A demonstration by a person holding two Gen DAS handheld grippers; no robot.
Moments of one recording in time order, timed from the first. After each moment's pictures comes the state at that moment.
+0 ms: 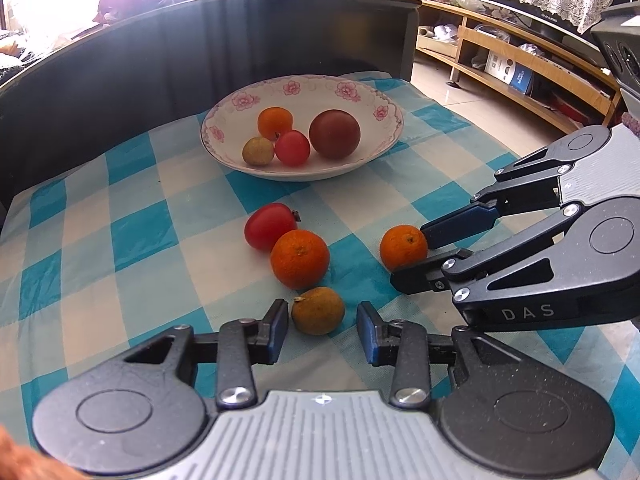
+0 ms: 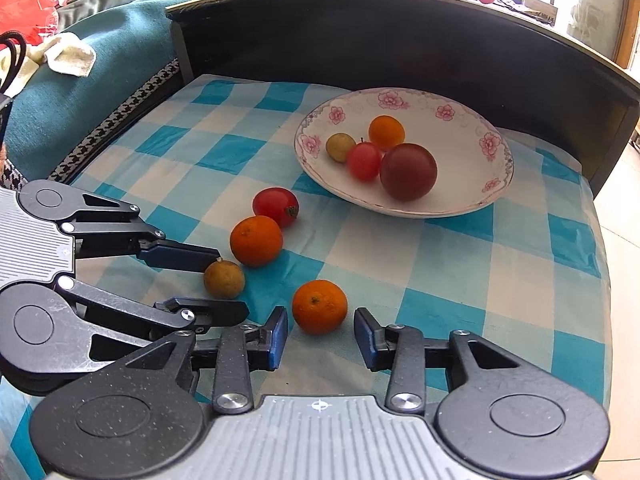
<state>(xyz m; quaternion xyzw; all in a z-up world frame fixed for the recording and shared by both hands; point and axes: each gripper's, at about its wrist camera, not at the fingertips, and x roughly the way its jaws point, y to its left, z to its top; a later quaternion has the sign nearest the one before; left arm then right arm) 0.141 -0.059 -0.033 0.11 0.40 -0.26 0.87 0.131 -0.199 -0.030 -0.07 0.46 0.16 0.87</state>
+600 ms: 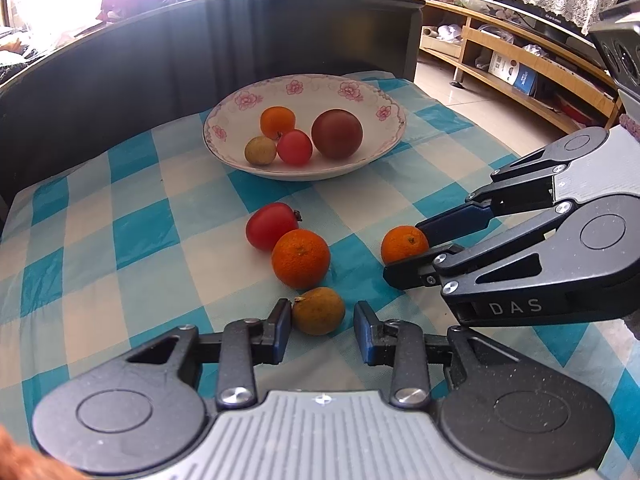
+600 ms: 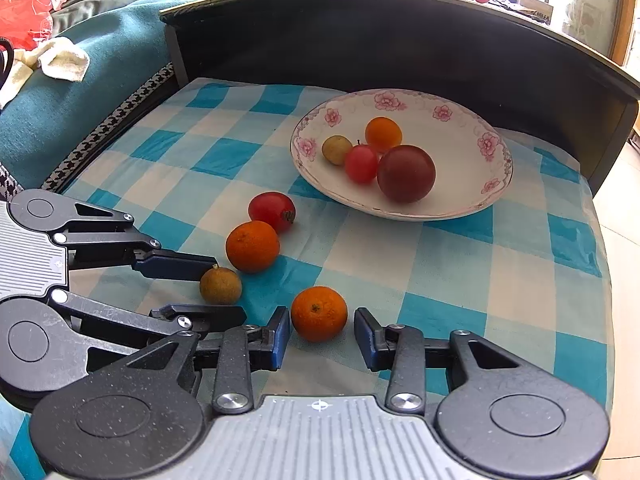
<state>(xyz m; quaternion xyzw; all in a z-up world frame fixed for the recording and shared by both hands) 0.143 -0.060 -0.032 0.10 0.41 -0.26 0.87 0.135 -0.199 -0.031 -0.06 0.45 0.16 0.87</state>
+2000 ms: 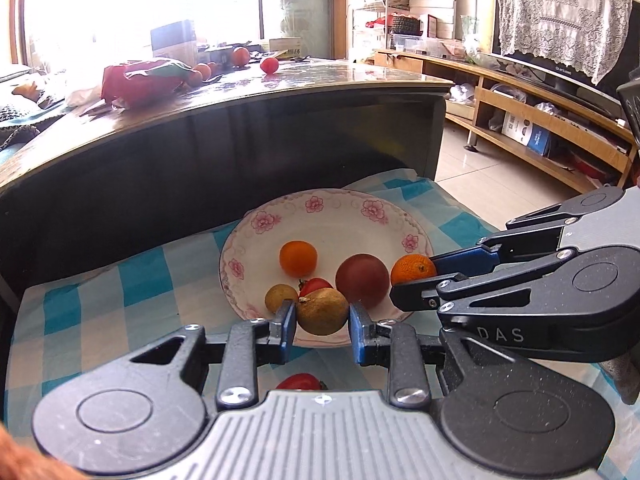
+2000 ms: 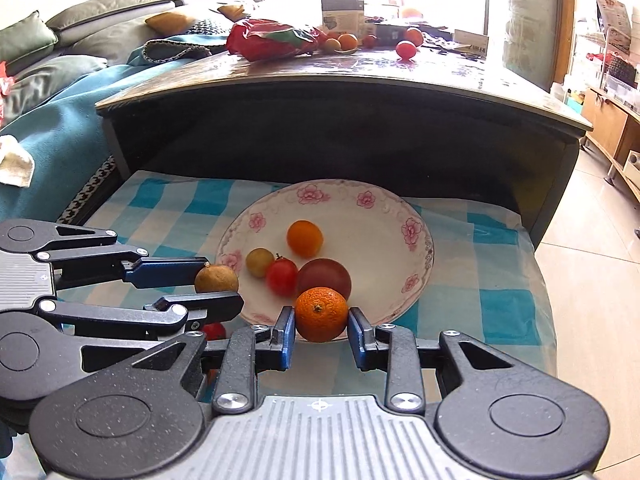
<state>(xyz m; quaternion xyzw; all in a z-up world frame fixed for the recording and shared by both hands) 0.201 -0.082 0.013 0.09 0.32 -0.24 0.91 0.175 -0.225 0.006 -0.02 0.38 0.09 0.92</state>
